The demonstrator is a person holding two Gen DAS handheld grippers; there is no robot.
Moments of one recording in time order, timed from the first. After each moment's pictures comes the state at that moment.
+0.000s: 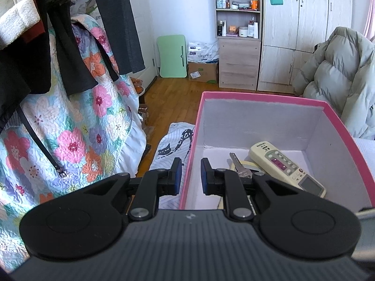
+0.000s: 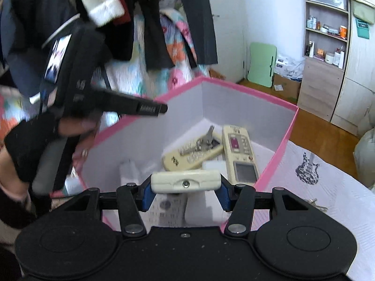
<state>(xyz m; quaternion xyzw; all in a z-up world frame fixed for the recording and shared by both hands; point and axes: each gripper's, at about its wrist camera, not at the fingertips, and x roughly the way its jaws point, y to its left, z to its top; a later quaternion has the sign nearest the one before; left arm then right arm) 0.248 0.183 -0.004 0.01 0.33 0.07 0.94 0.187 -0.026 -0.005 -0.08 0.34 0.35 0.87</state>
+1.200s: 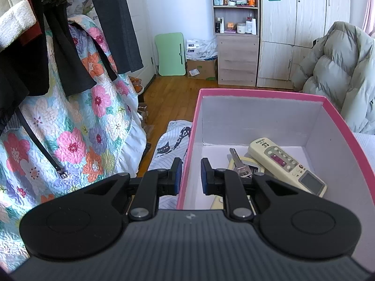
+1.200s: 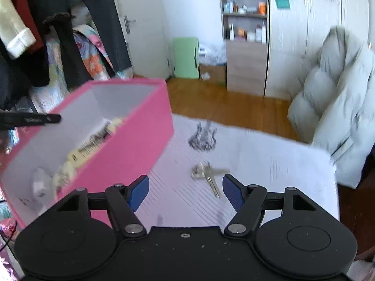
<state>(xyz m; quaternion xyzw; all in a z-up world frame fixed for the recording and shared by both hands) 0.253 0.181 -0.006 0.02 0.33 0.07 0.94 0.211 -0.149 -0.030 0.00 0.37 0.18 0.91</state>
